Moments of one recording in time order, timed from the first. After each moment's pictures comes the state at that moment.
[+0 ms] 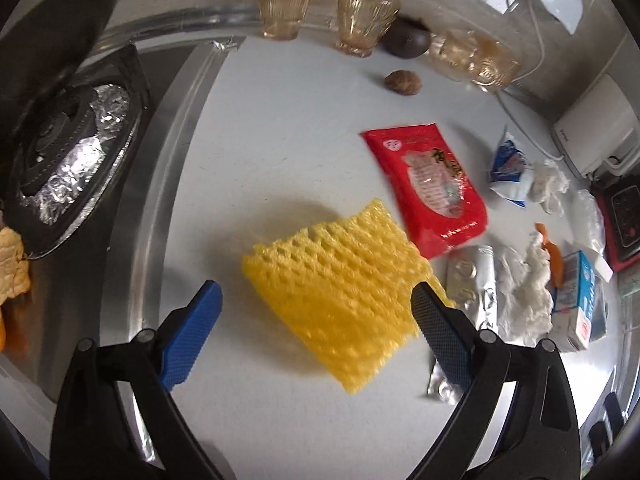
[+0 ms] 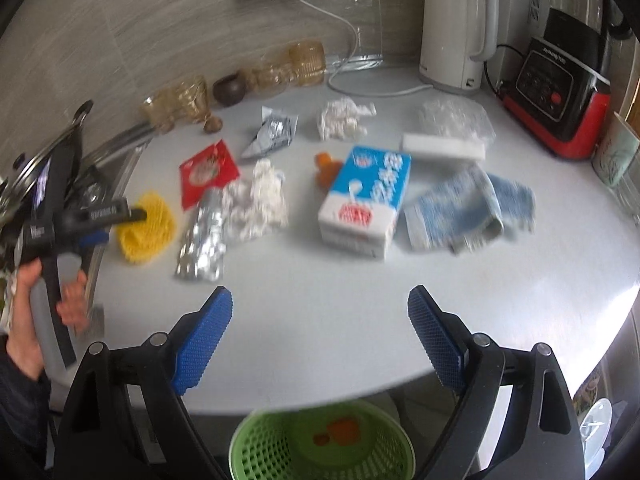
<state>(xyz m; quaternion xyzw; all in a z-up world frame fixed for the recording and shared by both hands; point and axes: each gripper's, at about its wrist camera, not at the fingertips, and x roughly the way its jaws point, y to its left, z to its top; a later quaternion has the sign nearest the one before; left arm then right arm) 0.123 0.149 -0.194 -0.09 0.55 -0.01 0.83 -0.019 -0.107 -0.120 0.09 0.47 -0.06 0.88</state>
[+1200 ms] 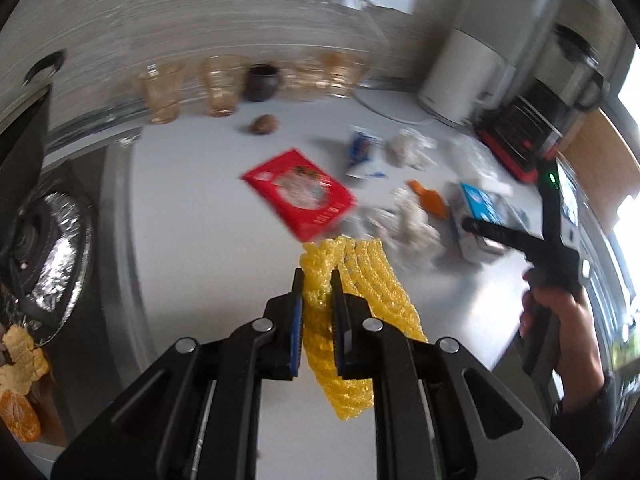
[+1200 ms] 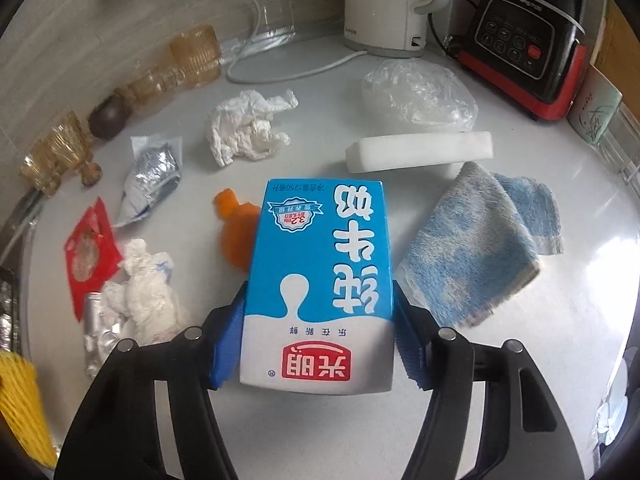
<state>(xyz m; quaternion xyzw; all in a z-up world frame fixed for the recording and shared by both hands) 0.054 0.133 -0.118 0.00 0.46 -0.24 0.86 0.069 -0.152 -0.178 0.15 0.48 -0.20 0.84</state>
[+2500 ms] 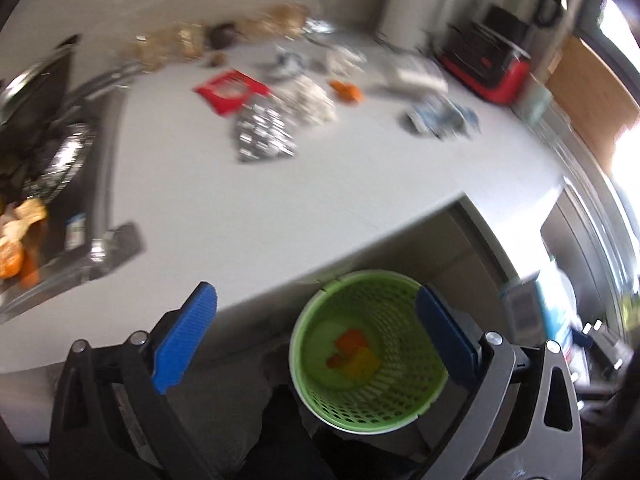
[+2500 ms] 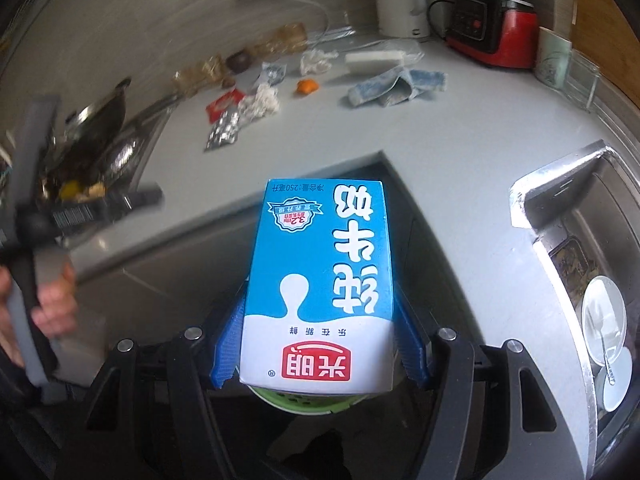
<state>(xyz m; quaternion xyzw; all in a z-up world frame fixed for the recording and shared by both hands) -0.136 0.062 -0.126 0.03 0.49 -0.17 0.85 -0.260 -0.110 -0.135 0.12 0.49 -0.02 0.86</state>
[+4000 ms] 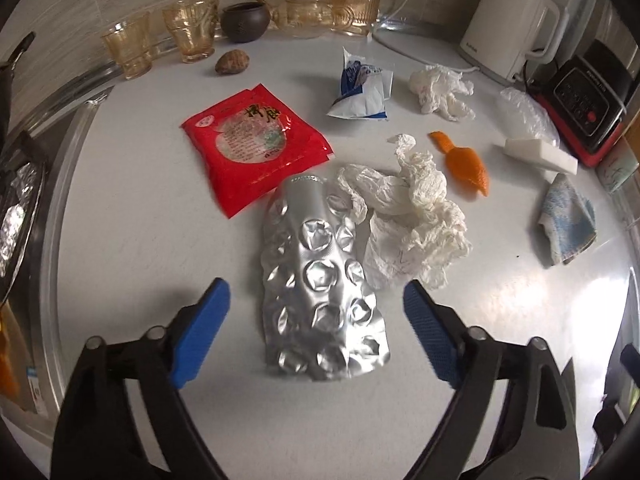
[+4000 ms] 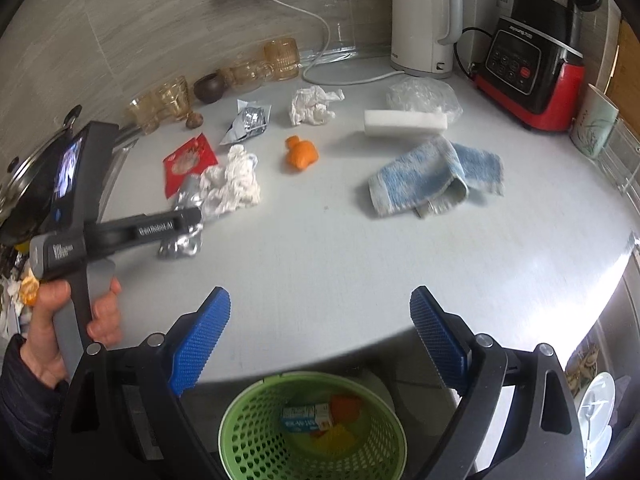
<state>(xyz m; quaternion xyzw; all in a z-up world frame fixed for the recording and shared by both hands) 0.087 0.028 -0.202 0.03 0.52 -0.13 0.84 -0.059 -0.125 -0.129 0.11 0.47 -0.07 0.87</state>
